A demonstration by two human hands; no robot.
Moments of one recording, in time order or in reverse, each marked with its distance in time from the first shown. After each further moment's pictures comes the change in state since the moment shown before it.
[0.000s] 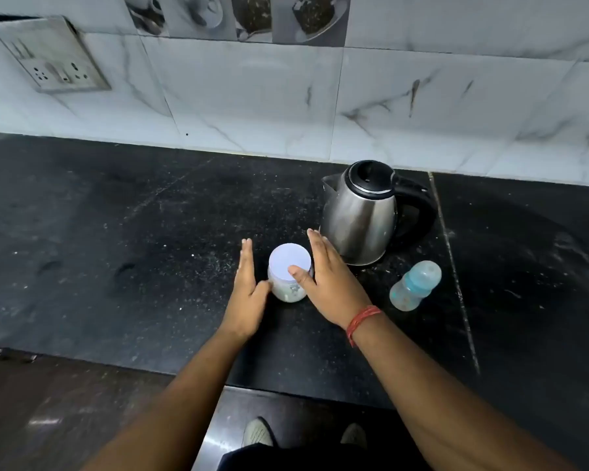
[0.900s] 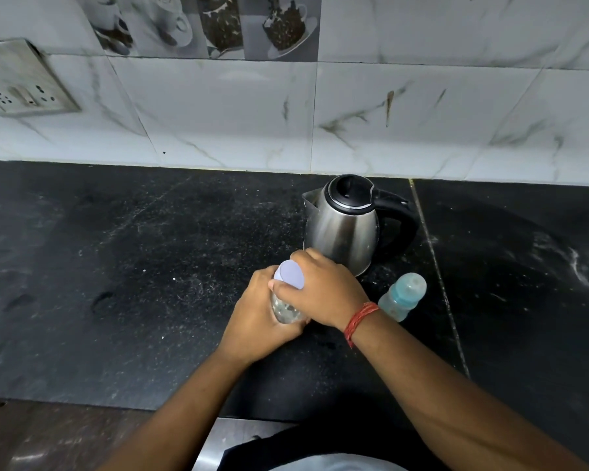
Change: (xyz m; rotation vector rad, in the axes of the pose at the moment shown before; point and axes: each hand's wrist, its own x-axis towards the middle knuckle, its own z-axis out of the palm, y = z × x) left_hand -0.001 0.042 0.019 0.200 -0.096 0.160; right_hand 0.013 -0.017 -0.039 -0.244 -0.046 0.062
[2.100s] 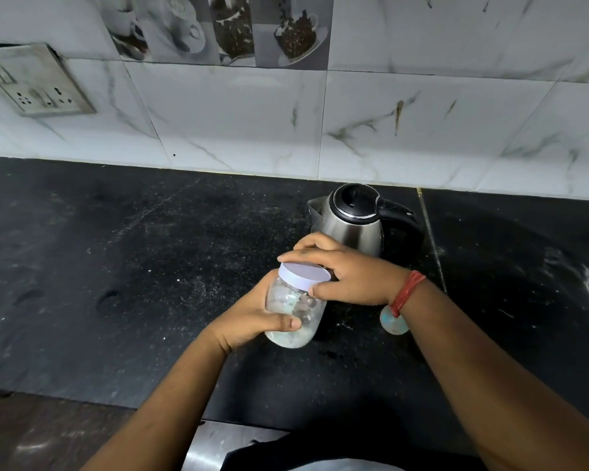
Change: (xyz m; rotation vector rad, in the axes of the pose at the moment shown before) left_hand 0.023 0.010 -0.025 -0.580 -0.468 -0.148; right_hand 0.025 0.037 -0.062 0.287 -0.421 -0.420
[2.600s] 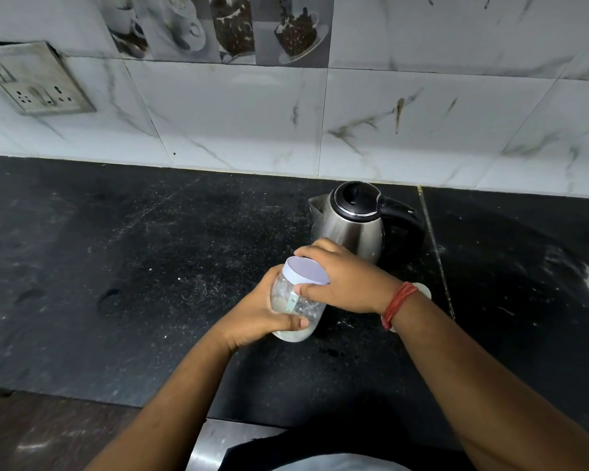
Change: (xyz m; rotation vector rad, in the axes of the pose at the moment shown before) left_hand 0.005 -0.010 0.001 0.073 0.081 -0.005; right_hand 0.000 -0.009 0.020 -0.120 0.138 0.223
